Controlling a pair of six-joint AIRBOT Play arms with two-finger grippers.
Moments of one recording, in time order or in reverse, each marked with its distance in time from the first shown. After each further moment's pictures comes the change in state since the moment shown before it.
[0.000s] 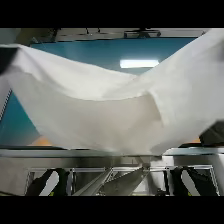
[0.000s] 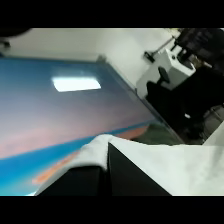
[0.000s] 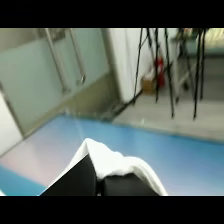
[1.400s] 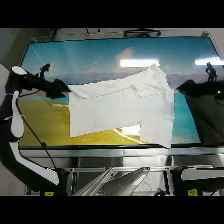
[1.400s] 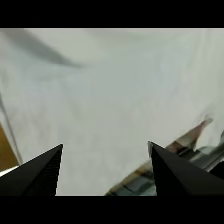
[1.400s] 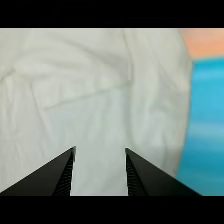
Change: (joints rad) left arm -0.103 -0.845 0.228 0.515 -0.245 -0.180; right arm -0.180 -0.710 -0.188 -0.385 0.160 0.146
